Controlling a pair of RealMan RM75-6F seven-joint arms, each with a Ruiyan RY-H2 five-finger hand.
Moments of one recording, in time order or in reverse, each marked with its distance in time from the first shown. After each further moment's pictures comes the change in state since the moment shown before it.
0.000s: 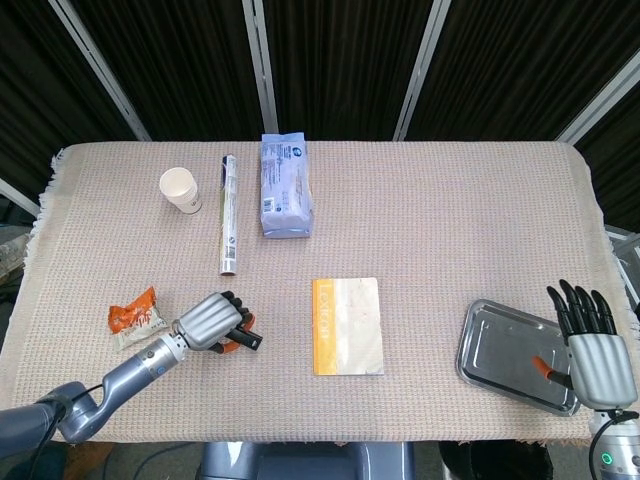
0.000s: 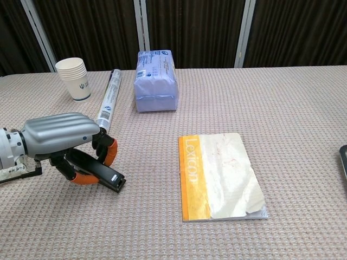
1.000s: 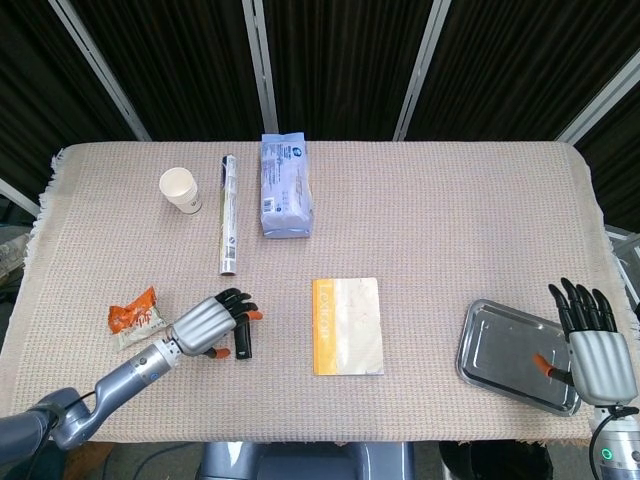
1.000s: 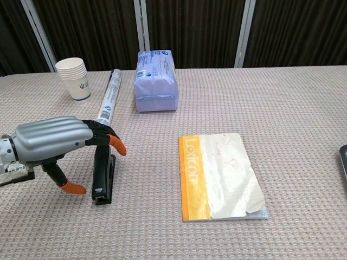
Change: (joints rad) left arm 0.049 -0.022 -0.006 0.058 0.083 0.031 -0.013; right arm 0.011 -0.005 0.007 0.009 0.026 -0.027 0.005
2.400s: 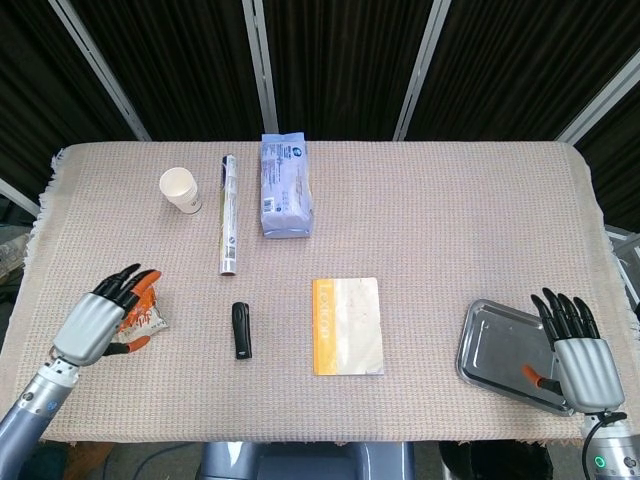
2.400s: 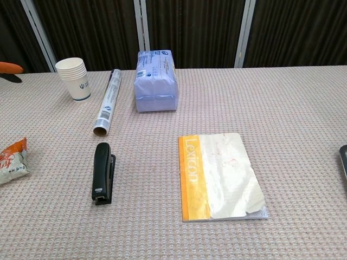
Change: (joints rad) left arm 0.327 0.279 -0.078 -0.208 -0.032 0.304 0.015; right arm 0.001 0.012 -0.040 -0.028 -0.039 -0.023 -0.005
